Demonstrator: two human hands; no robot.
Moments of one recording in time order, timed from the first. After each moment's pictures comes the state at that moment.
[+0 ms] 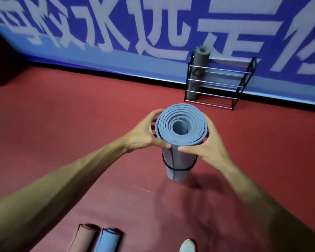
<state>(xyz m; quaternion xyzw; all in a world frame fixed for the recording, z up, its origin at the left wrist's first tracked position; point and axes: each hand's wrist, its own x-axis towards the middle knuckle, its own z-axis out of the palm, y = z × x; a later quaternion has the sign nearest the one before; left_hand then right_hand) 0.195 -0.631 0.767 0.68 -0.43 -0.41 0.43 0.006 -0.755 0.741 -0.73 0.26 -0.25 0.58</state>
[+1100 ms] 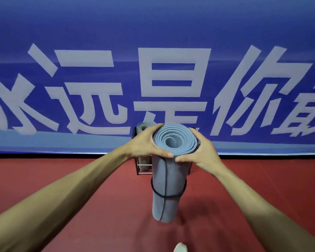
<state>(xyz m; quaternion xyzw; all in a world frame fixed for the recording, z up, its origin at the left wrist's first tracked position) 0.334 -1.150 0.908 0.60 -0.61 -0.38 0.36 0.130 -1.224 0.873 -0.76 0.35 -0.33 0.44</state>
